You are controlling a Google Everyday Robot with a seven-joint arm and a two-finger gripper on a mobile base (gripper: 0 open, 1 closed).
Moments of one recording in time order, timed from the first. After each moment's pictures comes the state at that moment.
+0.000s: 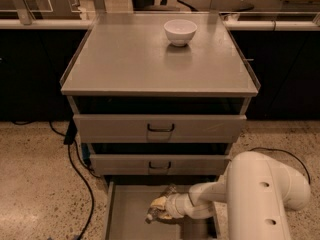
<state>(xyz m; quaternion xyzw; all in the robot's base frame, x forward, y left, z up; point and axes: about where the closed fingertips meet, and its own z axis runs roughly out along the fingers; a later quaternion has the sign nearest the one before) 0.513 -0.002 0.209 -0.89 0.27 0.02 0.37</state>
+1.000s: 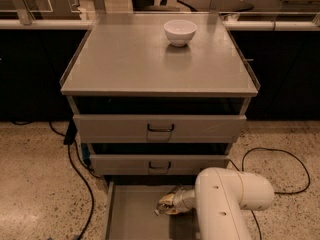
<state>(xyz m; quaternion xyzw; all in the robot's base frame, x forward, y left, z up) 0.564 -0.046 0.102 -0.88 0.30 0.07 0.37</state>
